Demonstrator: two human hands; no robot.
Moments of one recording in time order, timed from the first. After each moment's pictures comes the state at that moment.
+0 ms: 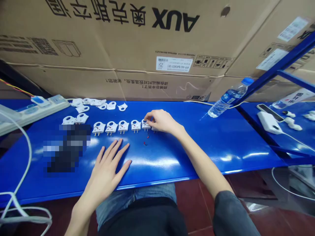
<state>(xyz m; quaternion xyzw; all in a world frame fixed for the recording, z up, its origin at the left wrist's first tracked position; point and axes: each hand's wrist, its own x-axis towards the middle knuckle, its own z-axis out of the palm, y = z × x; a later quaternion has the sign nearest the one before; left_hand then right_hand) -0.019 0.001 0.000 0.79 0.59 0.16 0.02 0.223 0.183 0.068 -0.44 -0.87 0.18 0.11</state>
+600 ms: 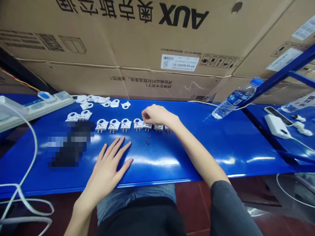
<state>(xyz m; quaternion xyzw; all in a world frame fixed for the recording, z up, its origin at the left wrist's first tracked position) -0.019 0.000 0.001 0.78 0.60 0.16 0.03 0.195 0.209 0.081 -0.39 -0.91 0.16 0.00</state>
